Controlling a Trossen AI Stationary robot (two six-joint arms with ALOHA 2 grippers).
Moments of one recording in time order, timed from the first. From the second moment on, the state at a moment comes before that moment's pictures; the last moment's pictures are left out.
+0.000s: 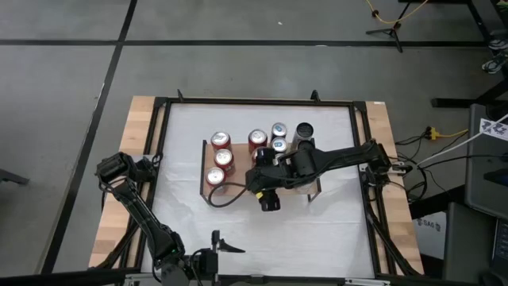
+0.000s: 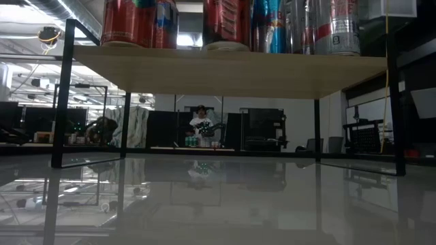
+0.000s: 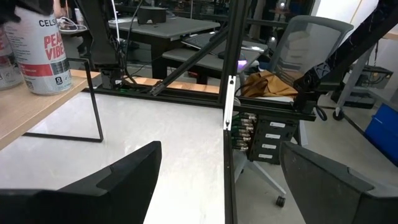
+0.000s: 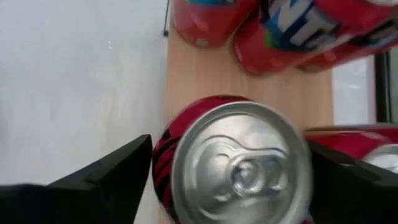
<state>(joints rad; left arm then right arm) -0.91 1.88 1.30 0.32 -0.97 -0.36 0.27 2.01 2.19 -1.25 0.24 0.04</state>
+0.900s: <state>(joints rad) -0.91 1.88 1.30 0.32 -0.98 -0.36 0.27 2.01 2.19 -1.24 0.22 0.05</state>
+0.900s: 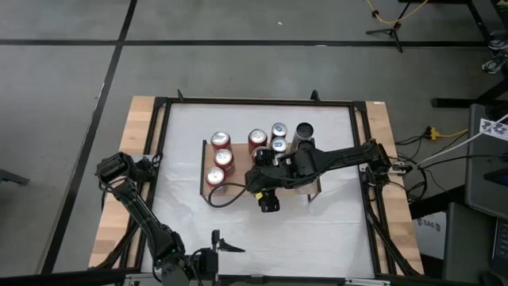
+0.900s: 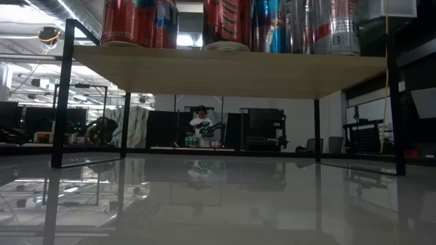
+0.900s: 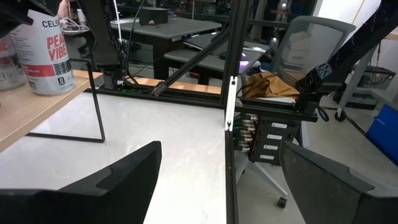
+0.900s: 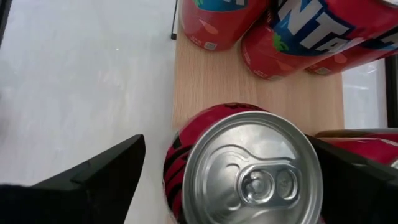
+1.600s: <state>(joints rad) -0.85 1.88 1.30 0.32 -0.89 -0.36 0.27 2.01 2.21 -1.24 0.22 0.02</state>
